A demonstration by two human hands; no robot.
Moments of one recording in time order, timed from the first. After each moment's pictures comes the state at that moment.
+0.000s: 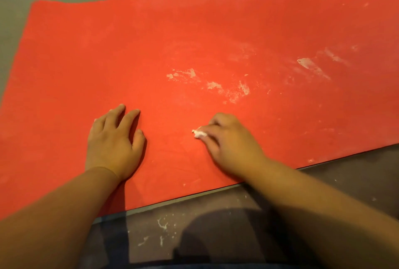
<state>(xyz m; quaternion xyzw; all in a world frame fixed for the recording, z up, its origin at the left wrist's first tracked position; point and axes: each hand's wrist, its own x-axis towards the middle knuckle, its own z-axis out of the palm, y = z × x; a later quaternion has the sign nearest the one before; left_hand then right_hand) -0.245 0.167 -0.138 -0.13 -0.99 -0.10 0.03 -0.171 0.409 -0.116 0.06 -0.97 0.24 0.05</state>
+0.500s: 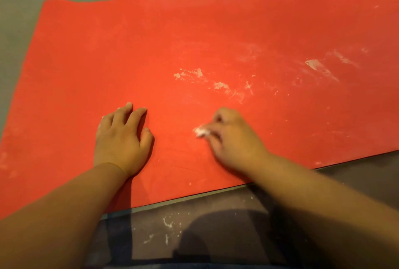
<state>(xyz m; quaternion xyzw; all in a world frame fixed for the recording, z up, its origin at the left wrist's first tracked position) -0.245 0.172 -0.134 -0.11 -0.99 -0.10 0.03 -0.183 0.408 -0.118 0.07 -0.97 0.24 0.04</state>
